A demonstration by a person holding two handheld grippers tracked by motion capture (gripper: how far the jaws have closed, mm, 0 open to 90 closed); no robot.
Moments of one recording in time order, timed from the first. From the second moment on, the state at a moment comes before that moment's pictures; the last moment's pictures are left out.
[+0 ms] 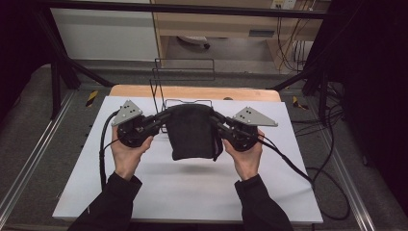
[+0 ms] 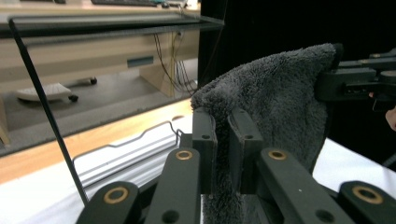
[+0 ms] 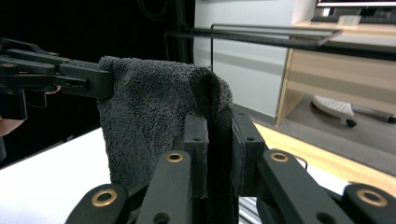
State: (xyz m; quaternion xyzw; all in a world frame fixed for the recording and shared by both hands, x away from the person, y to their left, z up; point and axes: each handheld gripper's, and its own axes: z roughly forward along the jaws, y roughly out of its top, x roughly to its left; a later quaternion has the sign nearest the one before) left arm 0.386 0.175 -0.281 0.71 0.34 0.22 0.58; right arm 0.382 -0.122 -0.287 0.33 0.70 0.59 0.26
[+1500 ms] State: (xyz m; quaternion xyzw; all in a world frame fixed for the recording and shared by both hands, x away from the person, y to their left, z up) left arm 0.429 0.185 -0.189 0.63 0.33 0.29 0.64; right arm 0.427 -0.094 -0.191 0.30 0.64 0.62 0.34
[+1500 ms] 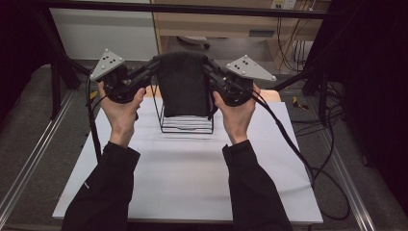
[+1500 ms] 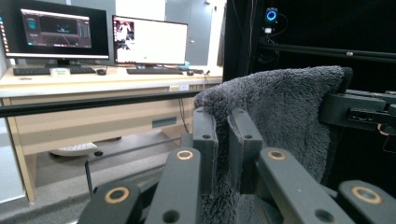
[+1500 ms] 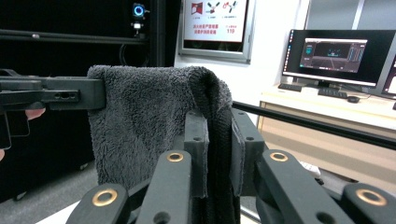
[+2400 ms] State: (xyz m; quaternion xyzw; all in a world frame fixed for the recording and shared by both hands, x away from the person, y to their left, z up) left arm 0.452 0.183 -0.134 0.61 0.33 0.33 0.64; right arm 0.454 -0.087 -0.143 0.29 0.61 0.64 0.36
